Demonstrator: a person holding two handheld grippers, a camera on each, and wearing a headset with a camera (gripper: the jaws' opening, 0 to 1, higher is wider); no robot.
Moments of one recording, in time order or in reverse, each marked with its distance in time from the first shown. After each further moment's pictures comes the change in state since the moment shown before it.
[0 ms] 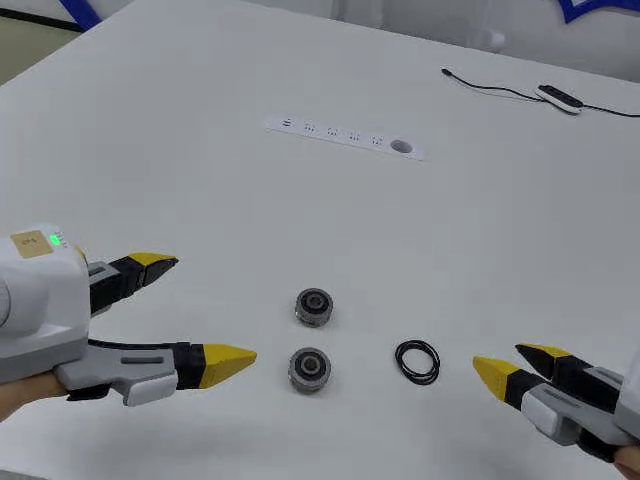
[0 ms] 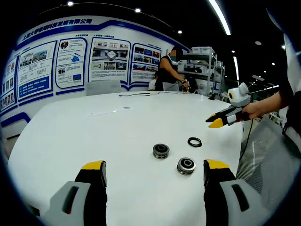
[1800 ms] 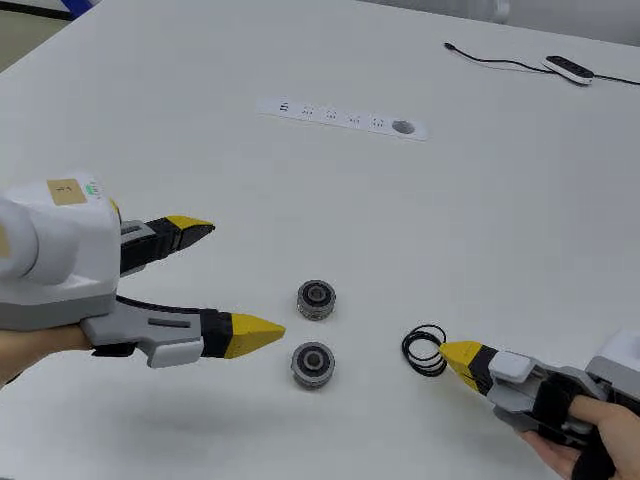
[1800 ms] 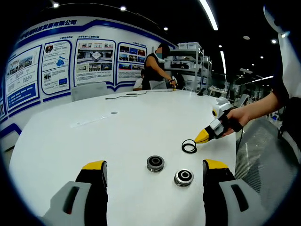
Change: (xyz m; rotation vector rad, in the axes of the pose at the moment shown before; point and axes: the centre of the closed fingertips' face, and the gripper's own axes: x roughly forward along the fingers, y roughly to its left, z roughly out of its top) left arm 0.026 -0.008 0.028 0.069 0.029 -0.114; right arm 0.037 0.047 -0.024 1.023 0.095 0.162
